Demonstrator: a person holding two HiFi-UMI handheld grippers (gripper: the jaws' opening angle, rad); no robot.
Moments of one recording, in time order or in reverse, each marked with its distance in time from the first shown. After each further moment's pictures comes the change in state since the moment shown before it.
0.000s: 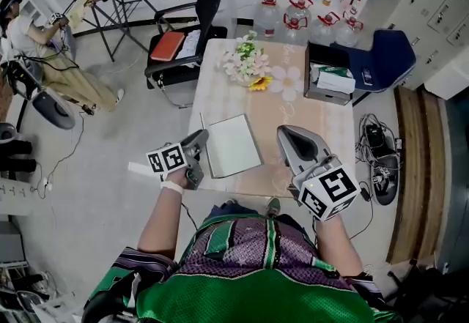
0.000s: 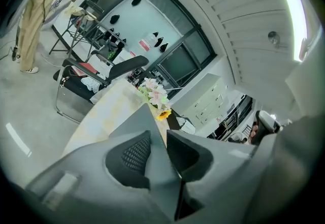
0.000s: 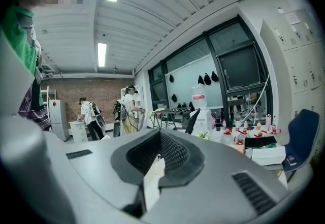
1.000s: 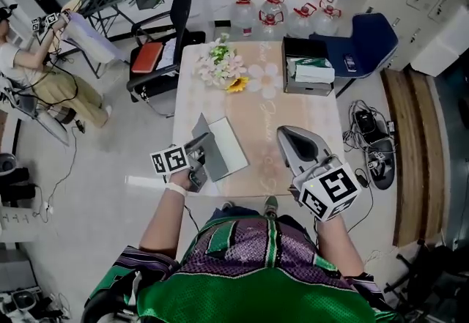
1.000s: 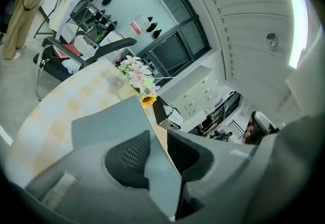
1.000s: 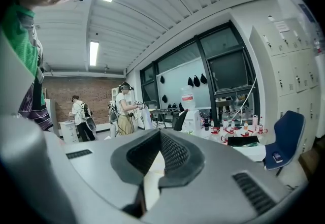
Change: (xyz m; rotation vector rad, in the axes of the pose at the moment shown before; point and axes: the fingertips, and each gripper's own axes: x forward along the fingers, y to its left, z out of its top) left arm 0.064 -0.048 -0.033 -0.022 0.128 -0.136; right arm -0.043 -0.042 -0.002 0.011 -0.007 -0.106
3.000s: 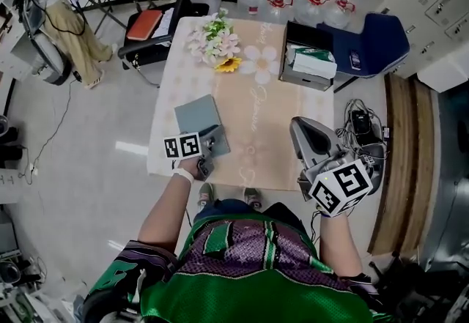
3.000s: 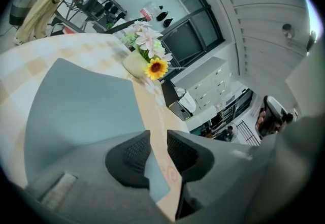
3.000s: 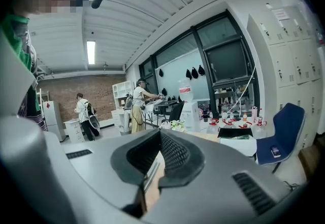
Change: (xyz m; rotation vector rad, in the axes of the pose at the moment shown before) left arm 0.083 0.015 -0.088 -0.068 0.065 0.101; right arm -0.020 -0.078 -0.028 0.038 0.076 0.045
